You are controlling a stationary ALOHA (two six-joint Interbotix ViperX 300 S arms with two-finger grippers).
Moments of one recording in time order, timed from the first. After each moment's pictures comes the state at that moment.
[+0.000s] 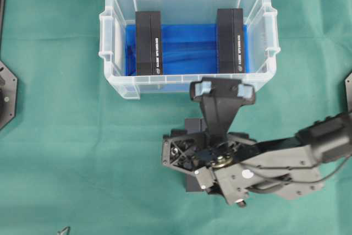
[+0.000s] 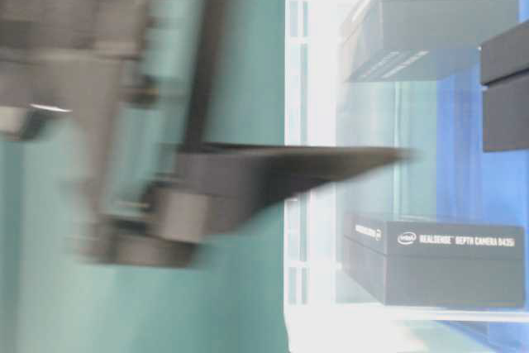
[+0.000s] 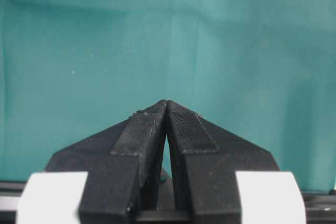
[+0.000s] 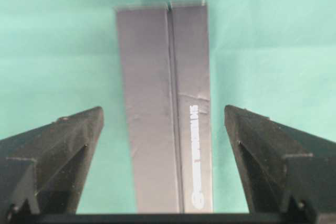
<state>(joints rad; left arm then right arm) -0.15 -0.79 0.45 0.02 1.39 -0.28 0.36 0.29 -0.19 -0.33 1.46 2.20</state>
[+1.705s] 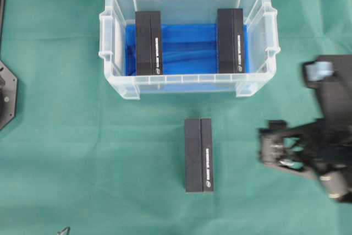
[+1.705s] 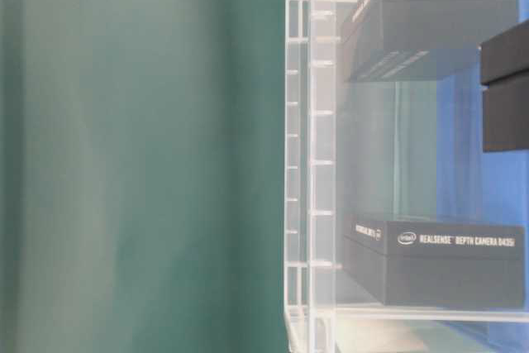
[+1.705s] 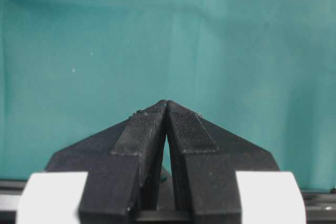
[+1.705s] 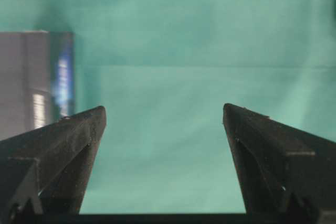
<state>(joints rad) -0.15 -0.80 0.46 0.02 1.39 -0.28 0.53 -0.14 0.08 -0.34 1.72 2.22</state>
